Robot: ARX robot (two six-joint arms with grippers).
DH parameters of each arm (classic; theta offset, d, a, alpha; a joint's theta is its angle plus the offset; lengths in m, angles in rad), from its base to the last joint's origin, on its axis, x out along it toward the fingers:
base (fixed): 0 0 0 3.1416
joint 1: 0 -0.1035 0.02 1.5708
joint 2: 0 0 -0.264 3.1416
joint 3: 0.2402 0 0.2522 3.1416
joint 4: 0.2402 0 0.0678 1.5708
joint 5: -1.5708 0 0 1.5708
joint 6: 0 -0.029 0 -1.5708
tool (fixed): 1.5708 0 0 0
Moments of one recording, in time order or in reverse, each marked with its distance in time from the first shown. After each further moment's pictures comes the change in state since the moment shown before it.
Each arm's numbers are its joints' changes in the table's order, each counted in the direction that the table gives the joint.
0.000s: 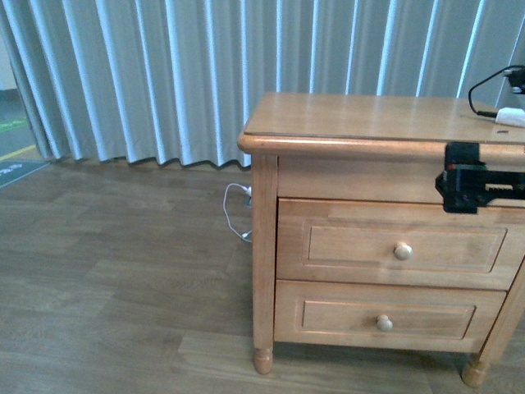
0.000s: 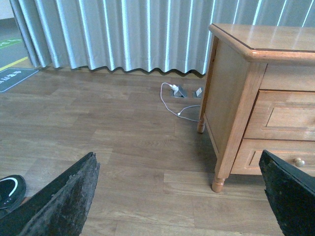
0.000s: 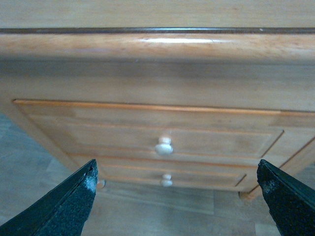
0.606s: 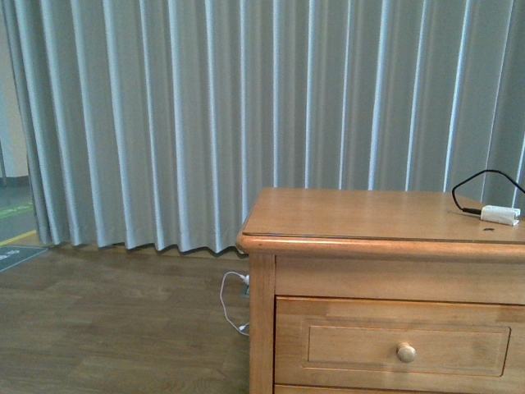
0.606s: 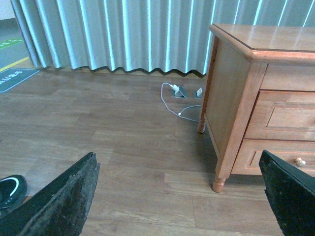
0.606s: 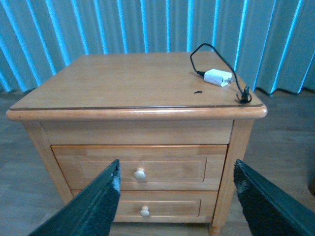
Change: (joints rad) left arm 0.000 0.000 0.000 0.000 0.000 0.000; right arm 0.076 -0.807 -0.450 -0.006 -0.011 0.031
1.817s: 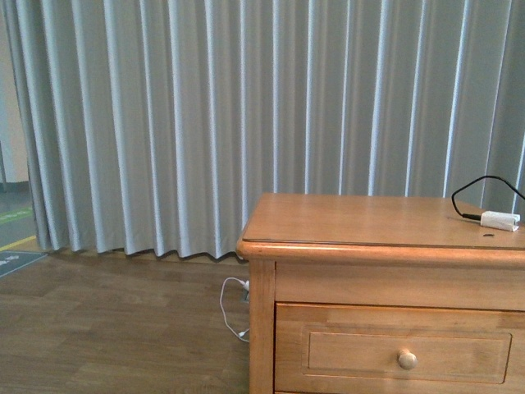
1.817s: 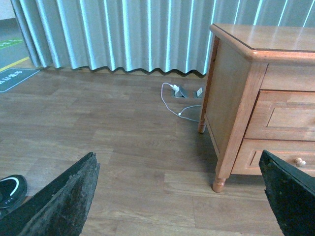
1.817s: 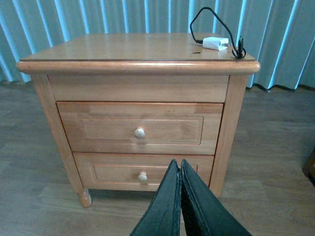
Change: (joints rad) left arm 0.000 0.000 0.000 0.000 0.000 0.000; right arm 0.002 -0.516 -0.402 0.092 -0.001 0.027
